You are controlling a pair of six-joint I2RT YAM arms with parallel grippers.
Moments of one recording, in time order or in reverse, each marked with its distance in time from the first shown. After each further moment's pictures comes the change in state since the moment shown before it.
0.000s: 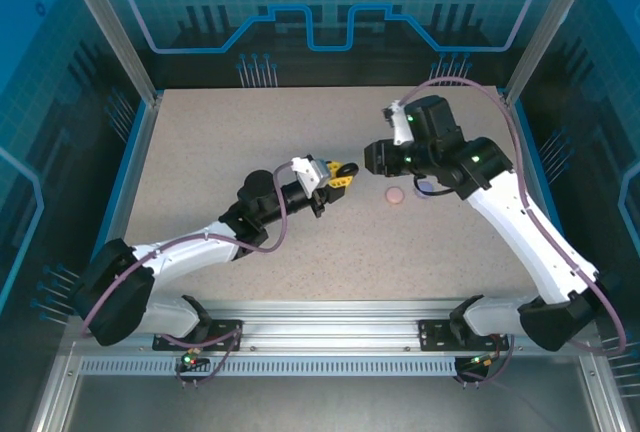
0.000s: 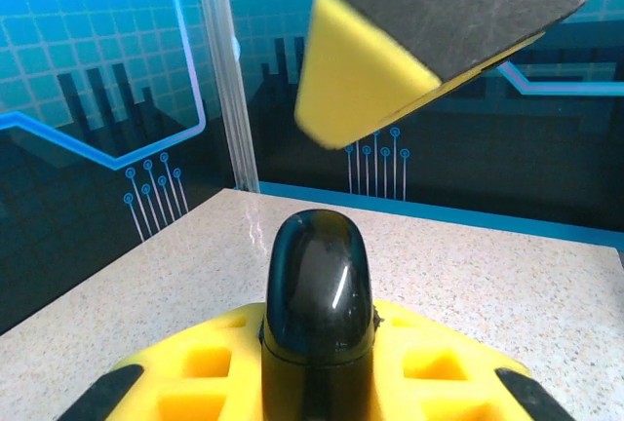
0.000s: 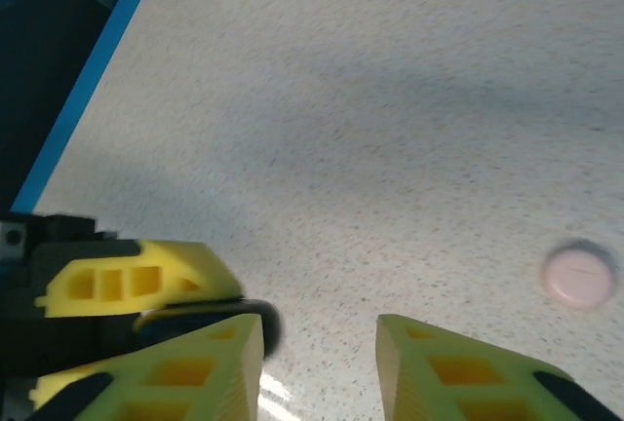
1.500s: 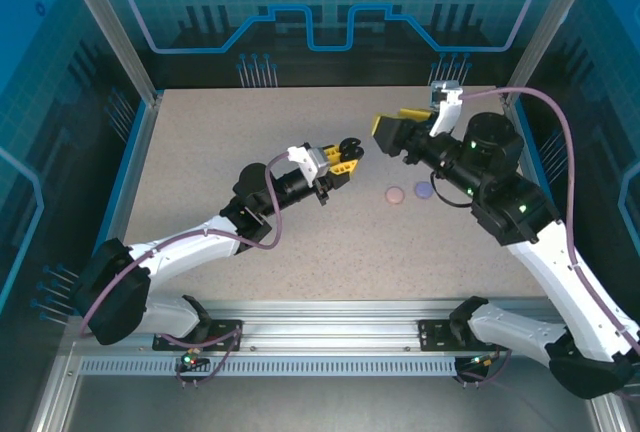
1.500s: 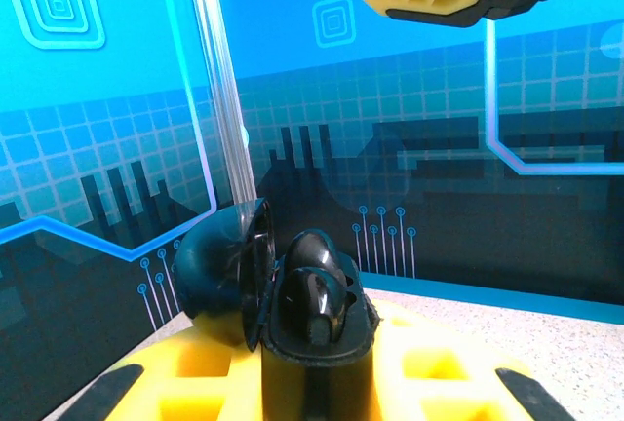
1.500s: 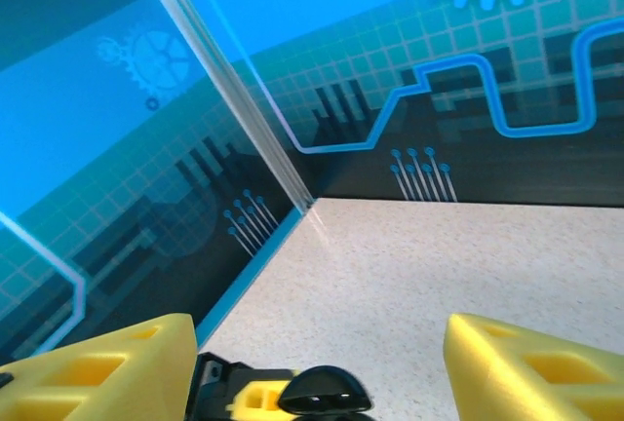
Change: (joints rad) left arm -0.014 0.005 0.090 0.077 0.005 0.004; right arm 0.048 -0.245 -0.110 0.467 0.035 0.053
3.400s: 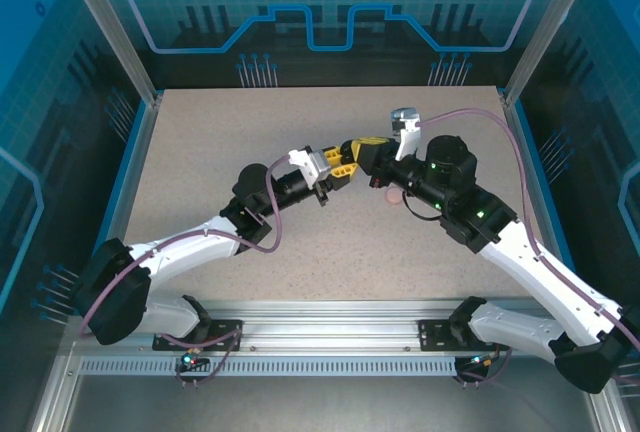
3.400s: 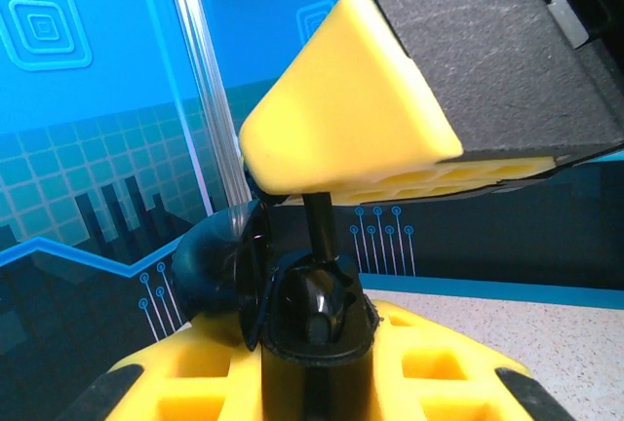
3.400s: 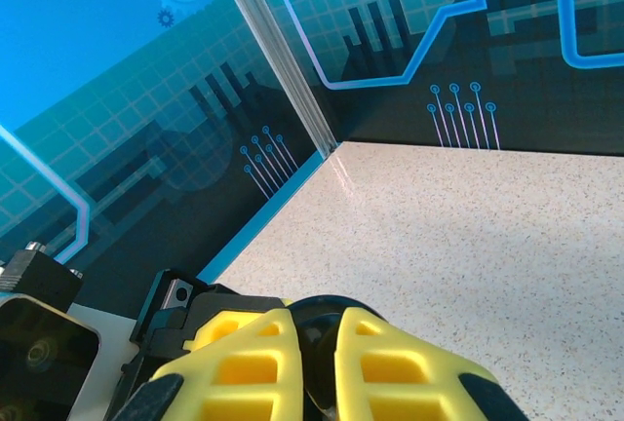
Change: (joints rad) left arm 0.000 0.000 -0.003 0.013 0.031 0.053; right arm 0.112 -0.010 -0.288 0.256 -0.021 -0.029
